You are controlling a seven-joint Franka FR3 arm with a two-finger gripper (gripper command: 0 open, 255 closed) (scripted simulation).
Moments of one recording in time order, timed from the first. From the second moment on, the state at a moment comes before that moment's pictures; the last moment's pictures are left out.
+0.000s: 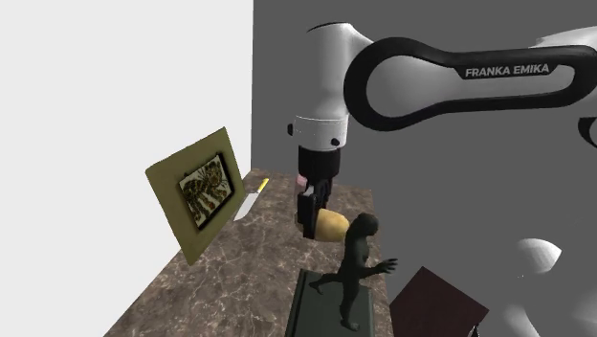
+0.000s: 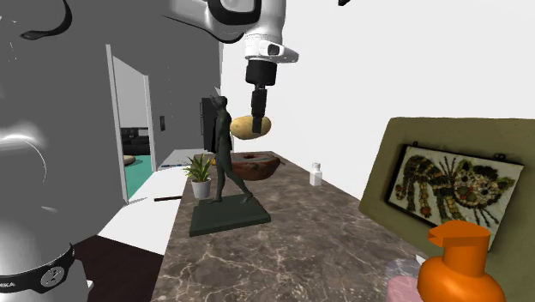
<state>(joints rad) 0.36 -0.18 0.29 -1.92 0.12 1.66 0.15</state>
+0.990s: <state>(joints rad) 0.51 -0.30 0.49 -2.02 0.24 1.68 0.47</state>
